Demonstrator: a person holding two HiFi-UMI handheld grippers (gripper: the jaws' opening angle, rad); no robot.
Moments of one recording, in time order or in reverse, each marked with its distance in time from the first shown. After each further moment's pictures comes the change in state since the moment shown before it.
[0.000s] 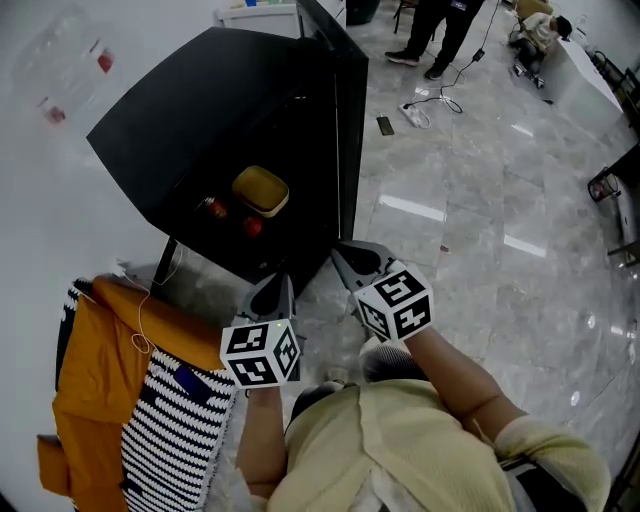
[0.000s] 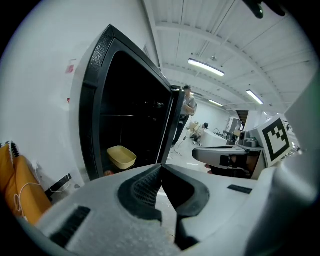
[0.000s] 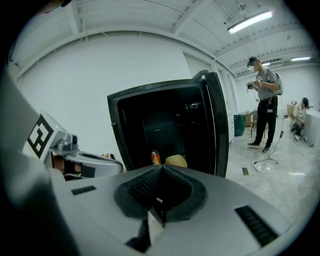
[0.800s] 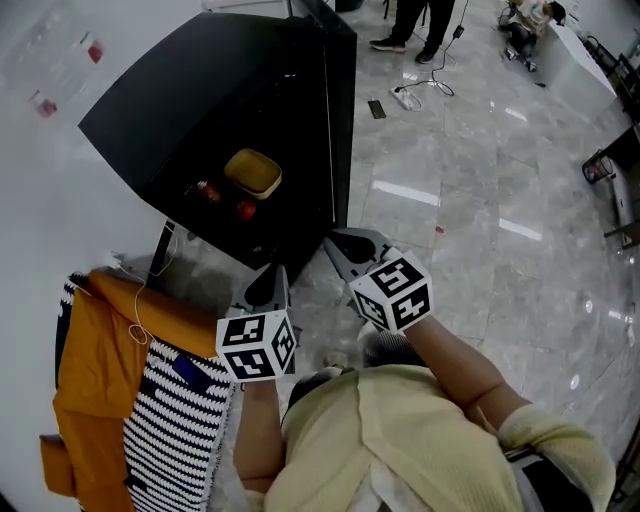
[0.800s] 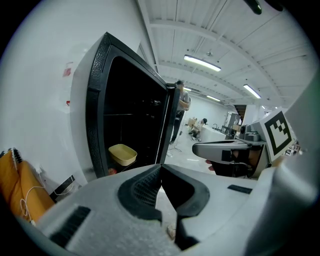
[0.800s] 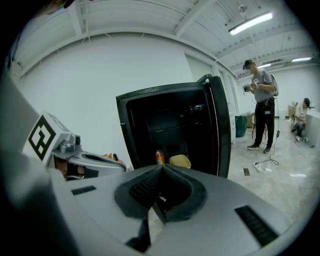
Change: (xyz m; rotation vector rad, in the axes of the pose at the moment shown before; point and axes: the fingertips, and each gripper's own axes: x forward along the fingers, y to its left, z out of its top) left arm -0.020 -0.006 -0.014 0.047 0.033 -0.004; right arm -0.016 0.022 -0.006 -0.009 -0.008 0.013
